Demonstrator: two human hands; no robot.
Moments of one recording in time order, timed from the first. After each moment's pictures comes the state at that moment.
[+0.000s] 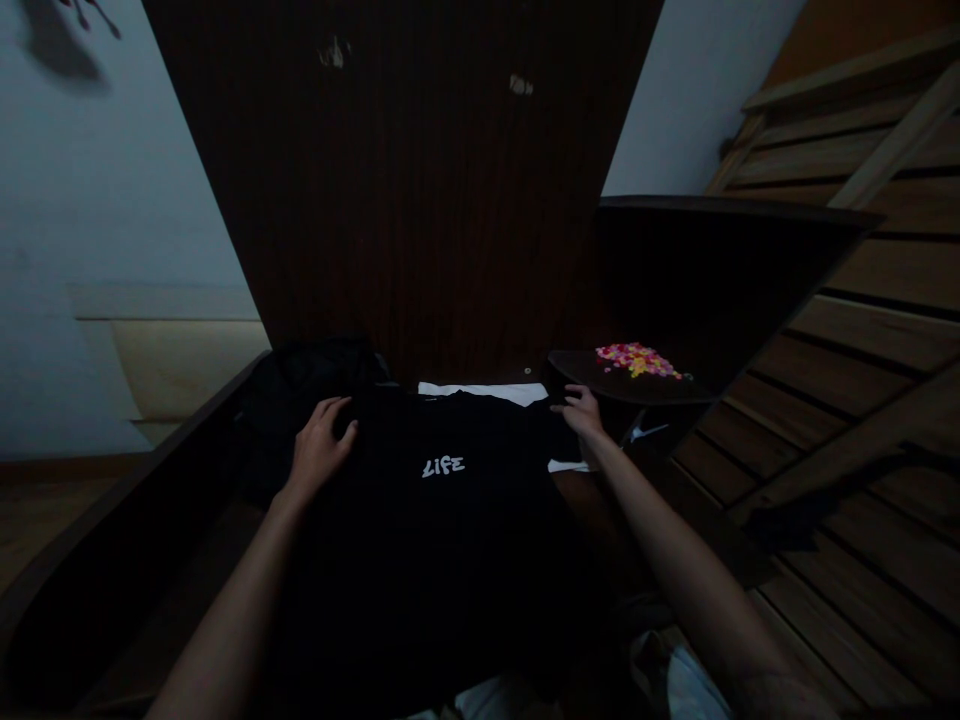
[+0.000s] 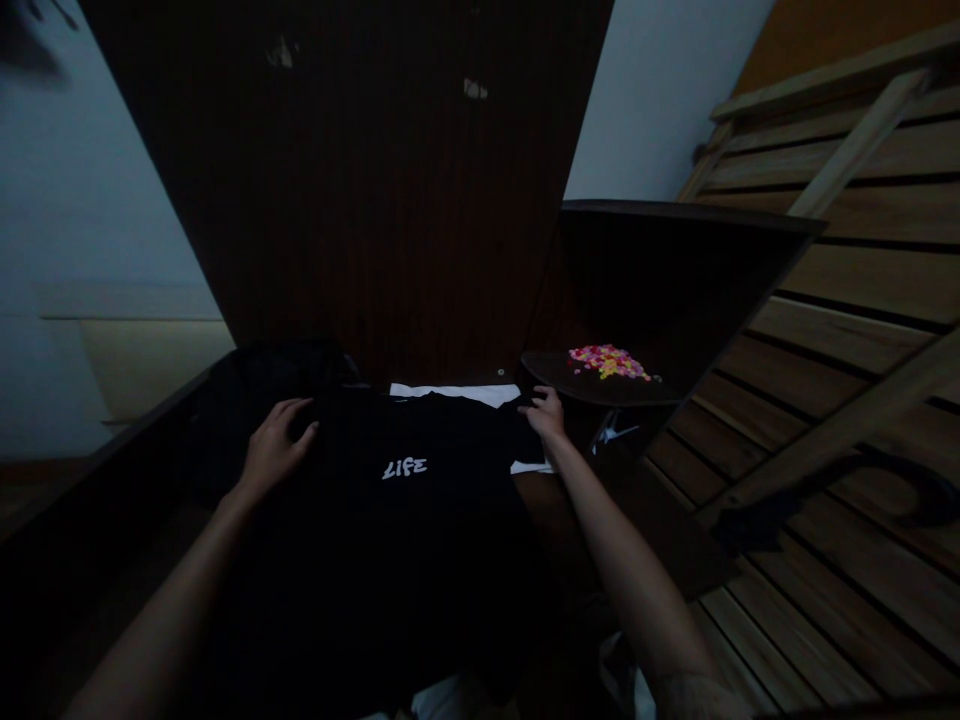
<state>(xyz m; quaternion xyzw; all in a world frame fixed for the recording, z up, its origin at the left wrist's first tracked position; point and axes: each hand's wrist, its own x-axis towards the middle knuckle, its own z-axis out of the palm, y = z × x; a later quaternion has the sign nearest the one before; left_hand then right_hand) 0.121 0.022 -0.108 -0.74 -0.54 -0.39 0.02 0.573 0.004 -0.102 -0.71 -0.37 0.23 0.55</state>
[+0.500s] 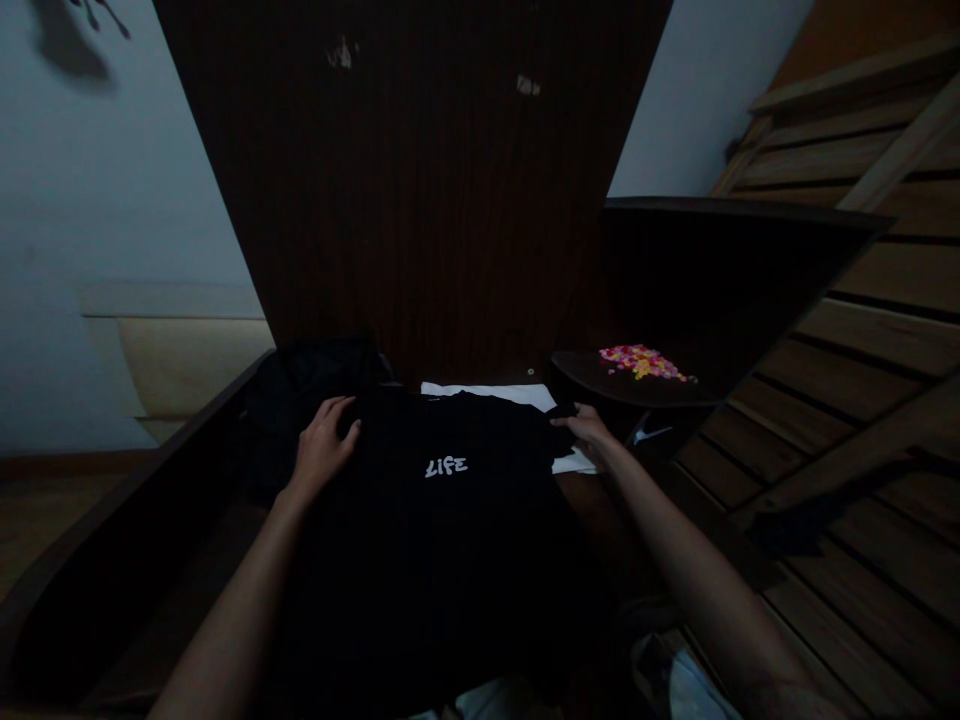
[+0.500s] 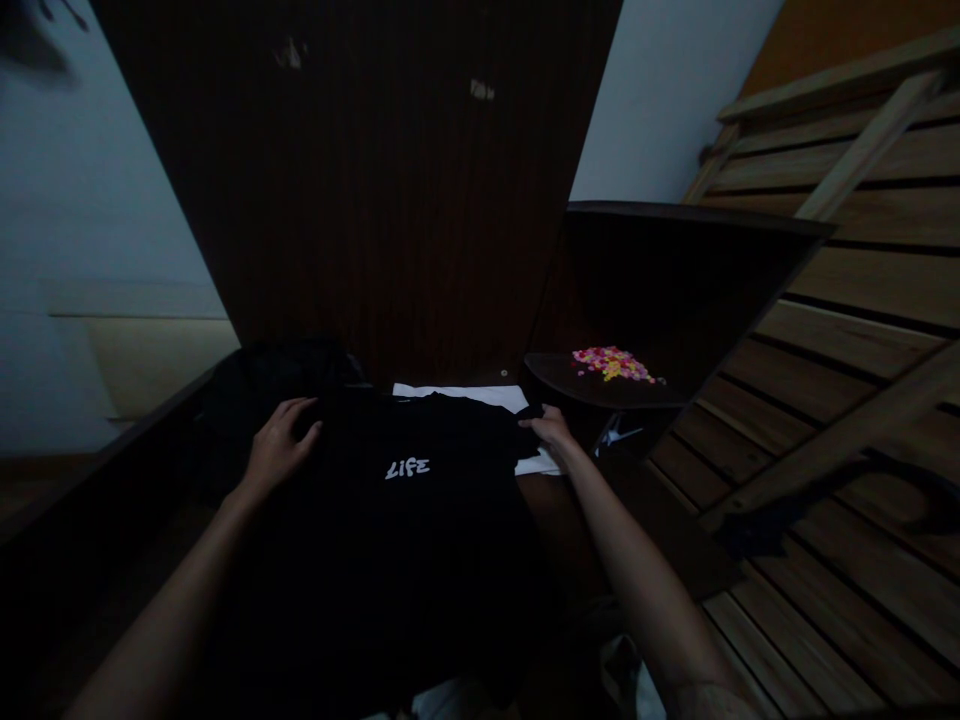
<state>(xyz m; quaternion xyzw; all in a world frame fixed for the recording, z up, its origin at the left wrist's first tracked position) 0.121 0.021 -0.107 -0.75 -0.54 -0.38 0.02 0.581 -0.002 -0.108 -0.74 -0.37 0.29 0.47</state>
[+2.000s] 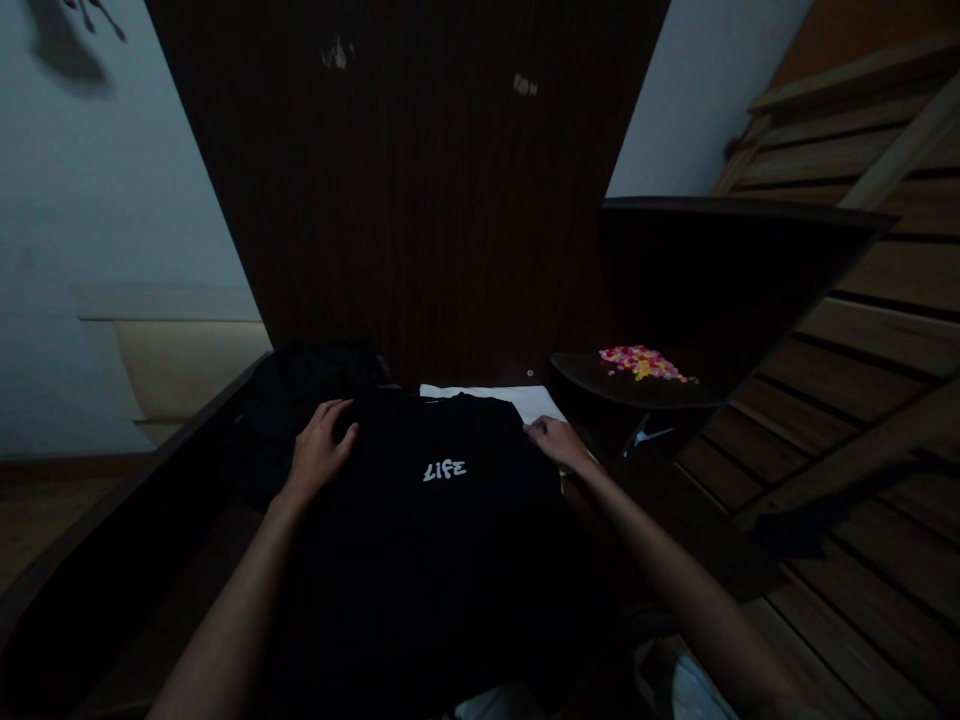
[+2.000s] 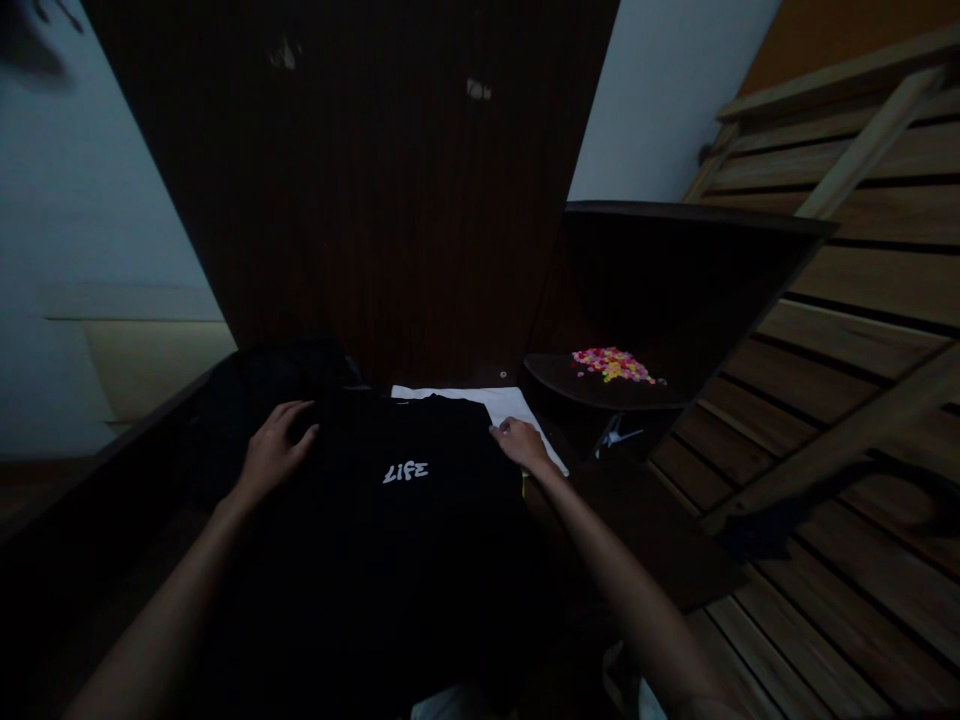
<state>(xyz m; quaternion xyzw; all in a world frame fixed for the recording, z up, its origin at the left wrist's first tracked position) 0.119 0.023 -0.108 -0.75 -0.53 -0.39 0.03 0.526 -0.024 -0.097 -0.78 -0.60 0.09 0.14</state>
